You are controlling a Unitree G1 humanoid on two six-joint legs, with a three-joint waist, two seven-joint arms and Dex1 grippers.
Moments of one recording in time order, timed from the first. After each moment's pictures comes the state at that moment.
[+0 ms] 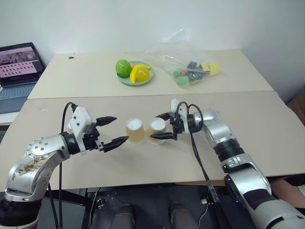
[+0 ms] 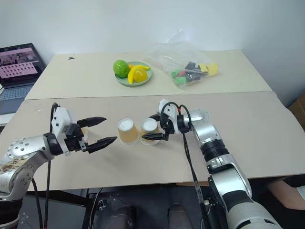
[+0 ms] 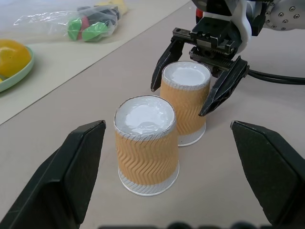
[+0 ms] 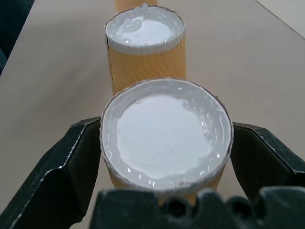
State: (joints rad) left arm -0.16 0.76 0.20 -0.43 -0.59 0.54 -0.84; right arm -0.85 -0.36 0.23 0.48 0.14 0.19 1.27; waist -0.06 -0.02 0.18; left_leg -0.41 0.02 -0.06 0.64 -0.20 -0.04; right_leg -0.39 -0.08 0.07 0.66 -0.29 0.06
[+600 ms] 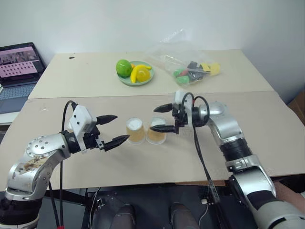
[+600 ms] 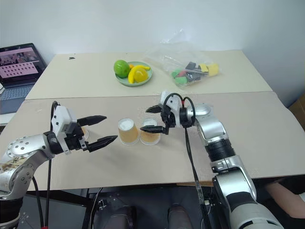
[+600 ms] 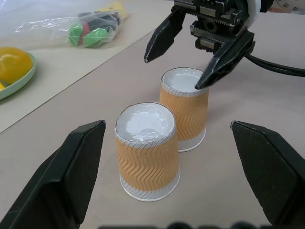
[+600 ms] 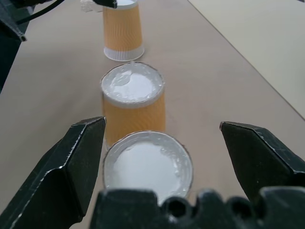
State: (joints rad) left arm -0.18 0.75 0.20 -0.44 -0.59 0.54 -0.83; right arm -0.87 -0.38 0.17 0.35 0.18 0.29 1.18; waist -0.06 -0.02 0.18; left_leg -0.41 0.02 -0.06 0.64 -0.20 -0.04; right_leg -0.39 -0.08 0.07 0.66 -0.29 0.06
